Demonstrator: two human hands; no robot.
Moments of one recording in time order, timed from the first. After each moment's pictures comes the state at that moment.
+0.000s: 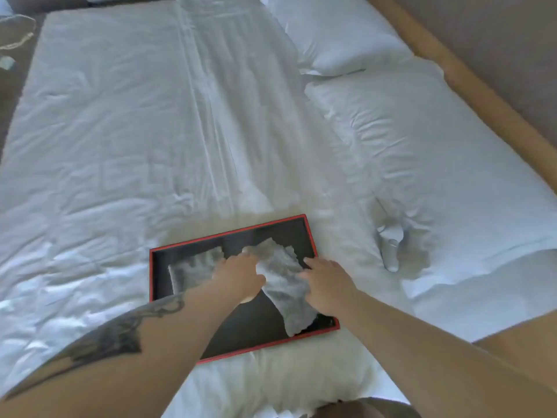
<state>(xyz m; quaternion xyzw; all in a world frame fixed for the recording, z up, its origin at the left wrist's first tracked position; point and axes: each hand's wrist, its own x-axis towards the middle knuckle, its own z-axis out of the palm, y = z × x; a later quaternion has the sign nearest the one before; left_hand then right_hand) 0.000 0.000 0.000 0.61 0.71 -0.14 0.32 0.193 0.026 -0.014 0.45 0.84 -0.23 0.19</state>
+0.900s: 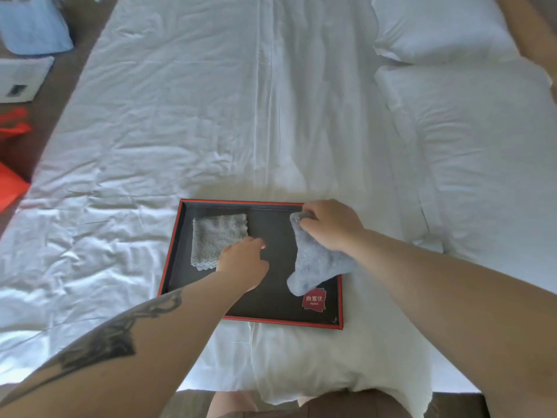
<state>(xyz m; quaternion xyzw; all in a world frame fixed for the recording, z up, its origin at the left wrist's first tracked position) 0.003 -0.038 -0.023 0.47 0.82 -0.03 0.32 0.142 0.103 0.021 0.40 0.87 -0.29 0.07</state>
